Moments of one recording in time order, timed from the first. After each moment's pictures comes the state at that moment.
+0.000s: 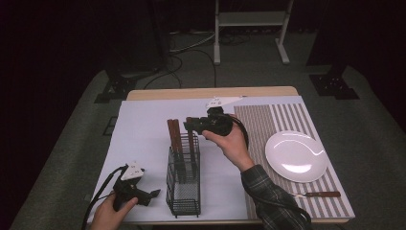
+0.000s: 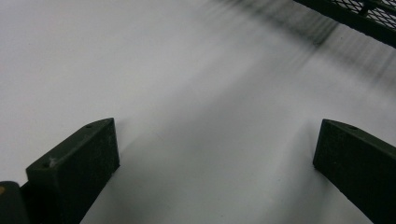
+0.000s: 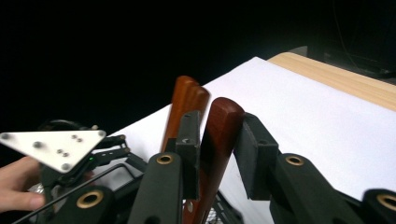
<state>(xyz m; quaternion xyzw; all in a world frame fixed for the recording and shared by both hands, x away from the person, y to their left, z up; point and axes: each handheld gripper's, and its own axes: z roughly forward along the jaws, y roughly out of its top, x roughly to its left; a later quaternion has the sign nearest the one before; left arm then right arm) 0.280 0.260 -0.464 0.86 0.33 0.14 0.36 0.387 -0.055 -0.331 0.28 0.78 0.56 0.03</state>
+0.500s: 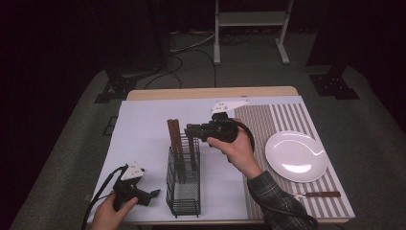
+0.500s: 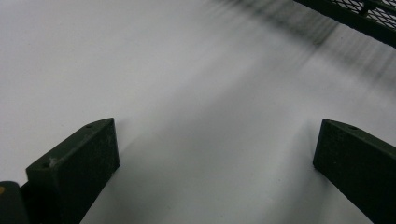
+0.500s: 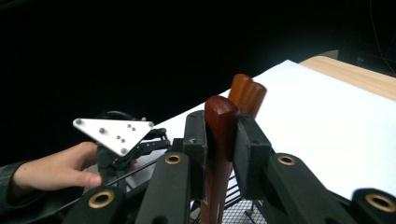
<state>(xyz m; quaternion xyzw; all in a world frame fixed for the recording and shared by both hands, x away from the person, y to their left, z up) 0.280 0.260 -0.464 0.86 0.33 0.14 0.36 0.359 -0.066 -0.318 0.24 0.78 0.58 0.00</state>
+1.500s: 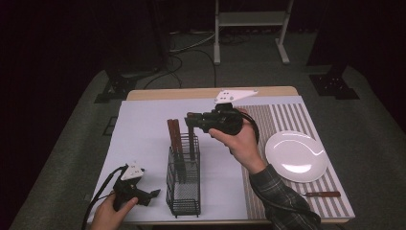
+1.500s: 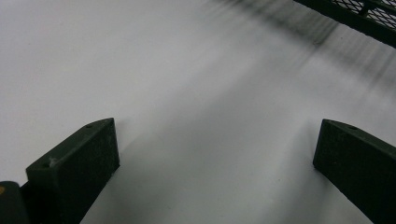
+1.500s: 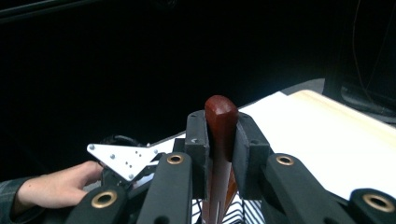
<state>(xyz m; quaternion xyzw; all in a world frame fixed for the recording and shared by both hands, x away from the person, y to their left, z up) 0.280 0.260 -0.464 0.86 0.33 0.14 0.36 0.352 -0.073 -0.275 0.22 0.77 0.60 0.04</state>
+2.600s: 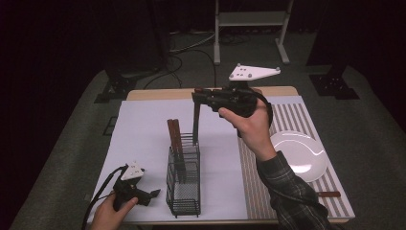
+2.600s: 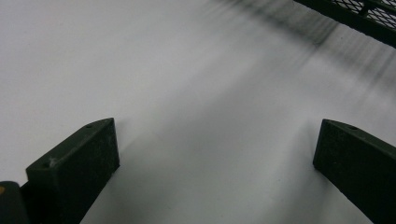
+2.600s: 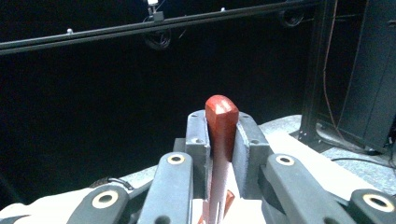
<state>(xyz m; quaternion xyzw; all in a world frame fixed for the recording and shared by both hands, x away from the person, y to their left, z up) 0.280 0.260 -0.464 0.86 0.33 0.14 0.36 0.351 -0.097 -0.217 0.21 0.73 0.64 0.09</state>
